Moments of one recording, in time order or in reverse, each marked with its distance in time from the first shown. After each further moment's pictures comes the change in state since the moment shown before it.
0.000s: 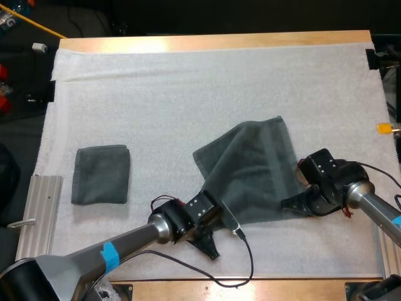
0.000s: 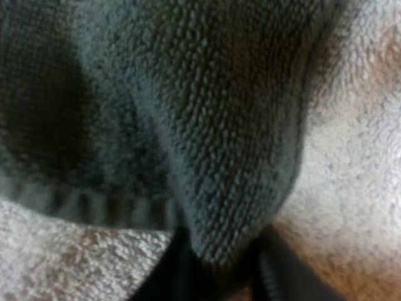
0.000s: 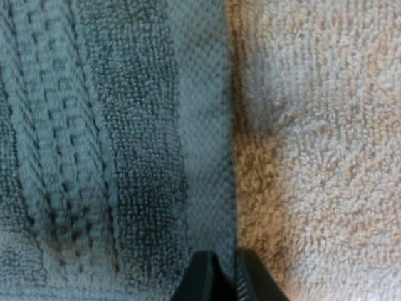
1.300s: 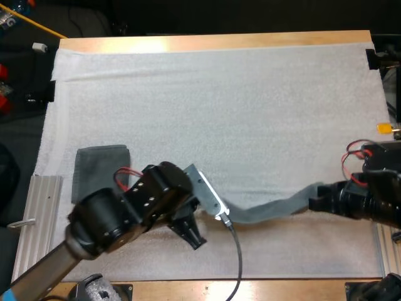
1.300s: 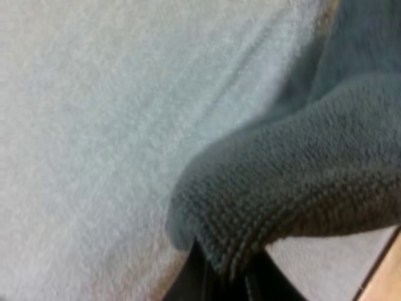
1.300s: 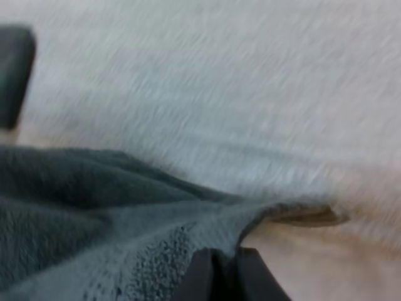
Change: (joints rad) left arm 0.000 -0.413 -0.572 0.642 -0.058 0.046; right arm 0.151 -0.513 -0.488 0.458 -0.081 0.091
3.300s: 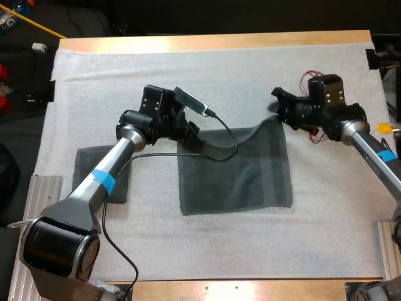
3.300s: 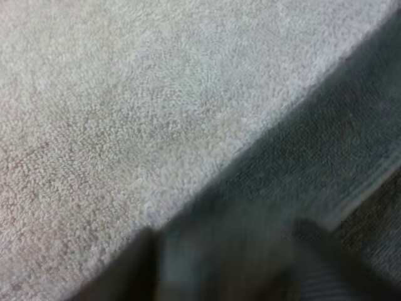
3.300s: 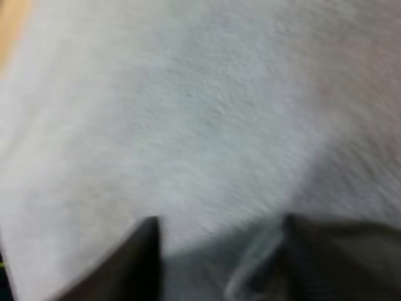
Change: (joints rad) left arm 0.581 0.680 0.067 -0.769 0.276 0.170; right arm -0.352 0.881 0.063 -1.073 -0.285 0.435
